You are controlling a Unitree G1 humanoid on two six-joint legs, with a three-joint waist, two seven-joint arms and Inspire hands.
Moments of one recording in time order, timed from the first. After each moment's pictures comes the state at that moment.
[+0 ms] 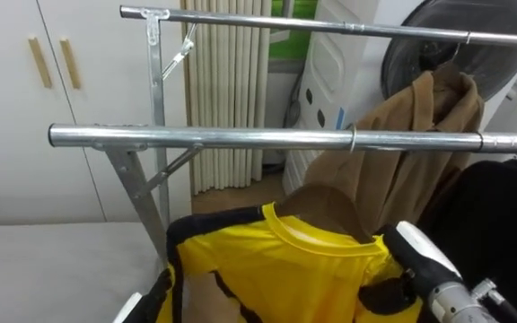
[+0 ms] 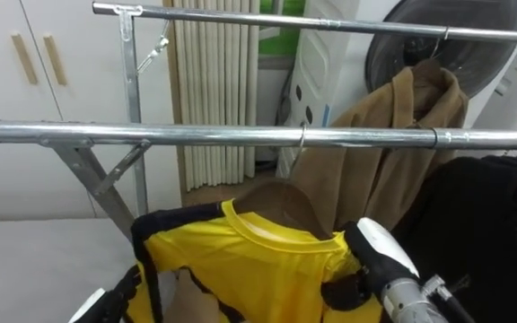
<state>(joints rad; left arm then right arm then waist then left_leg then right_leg) 0.13 0.24 -0.07 0.29 0.13 0.05 -0.13 -0.06 -0.41 0.14 0.28 -0.41 0.03 0.13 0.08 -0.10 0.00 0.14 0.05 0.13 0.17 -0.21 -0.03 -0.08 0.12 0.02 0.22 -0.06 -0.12</state>
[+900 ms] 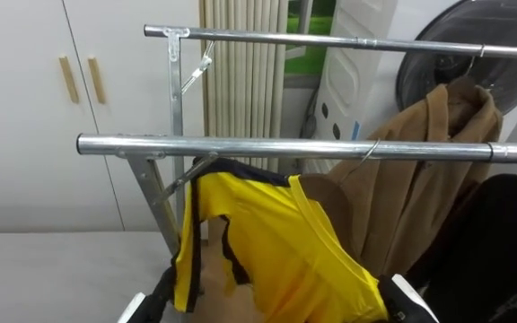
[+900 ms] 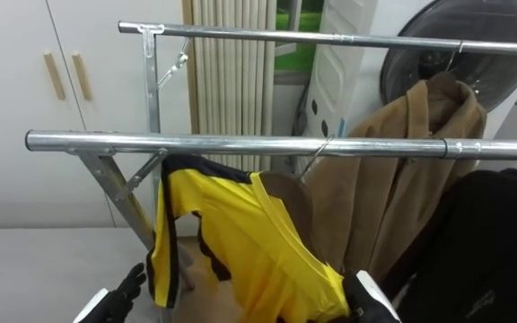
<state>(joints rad) 0.14 0.24 -0.10 0.30 0.08 0.04 -0.10 -0.09 -0.30 0.13 0.62 -0.27 -0.04 0.09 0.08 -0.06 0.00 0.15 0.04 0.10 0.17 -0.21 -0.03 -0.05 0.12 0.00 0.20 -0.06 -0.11</state>
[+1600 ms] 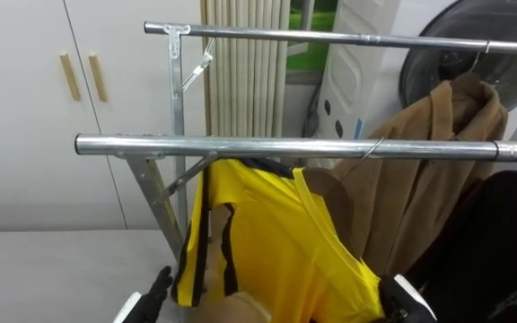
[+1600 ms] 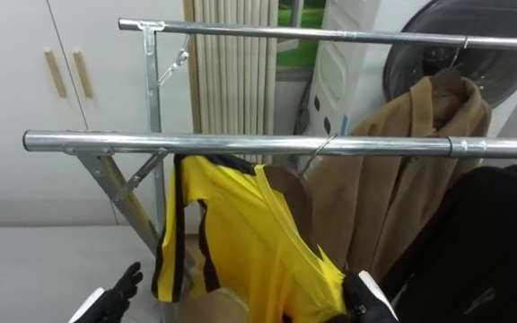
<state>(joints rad) 0.14 0.24 -0.08 0.30 0.08 0.04 -0.11 -0.08 -0.30 0.13 0.60 -0.01 -0.03 0.14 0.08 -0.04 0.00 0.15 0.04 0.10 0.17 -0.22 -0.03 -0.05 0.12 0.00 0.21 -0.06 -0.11</state>
